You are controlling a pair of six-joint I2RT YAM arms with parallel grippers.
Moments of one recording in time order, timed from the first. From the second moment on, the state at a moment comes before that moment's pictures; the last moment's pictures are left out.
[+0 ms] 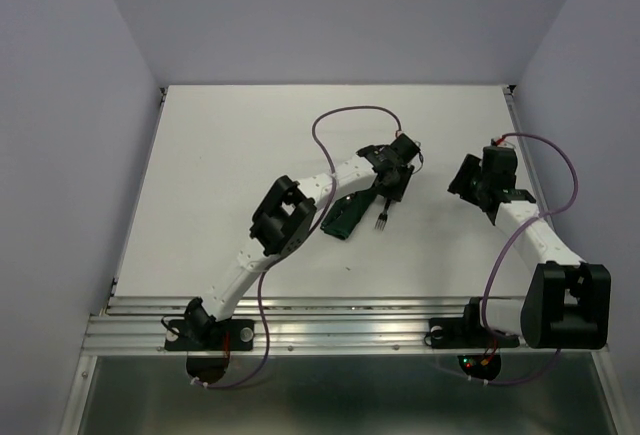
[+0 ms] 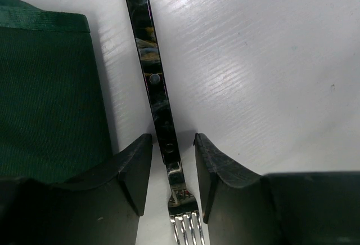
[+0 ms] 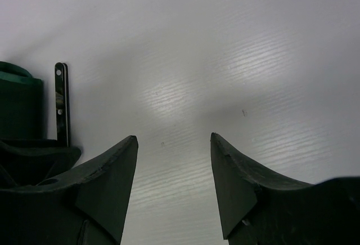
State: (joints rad) left arm -0.91 2.47 2.16 -0.71 -0.05 -0.40; right arm -0.04 1.24 0.75 -0.24 0.08 0.41
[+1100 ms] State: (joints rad) left arm -0.92 1.91 1.74 -0.71 -0.06 -0.31; right arm -0.04 1.28 0.74 -0.20 -0.01 0.42
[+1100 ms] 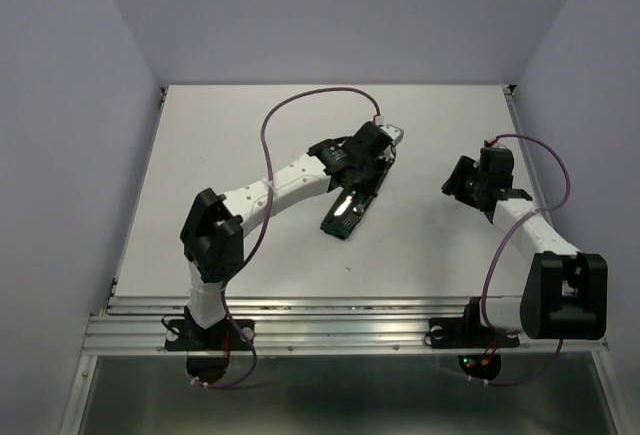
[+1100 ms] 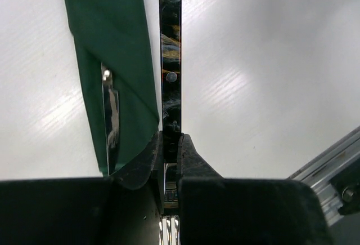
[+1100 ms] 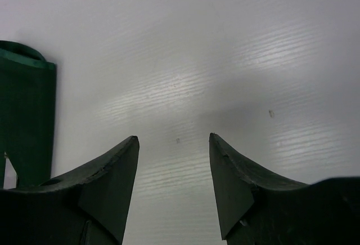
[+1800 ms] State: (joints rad) left arm -0.82 1.81 1.39 -0.70 -0.01 -0.30; right arm 0.12 1.90 1.24 -0.04 -0.18 0.47
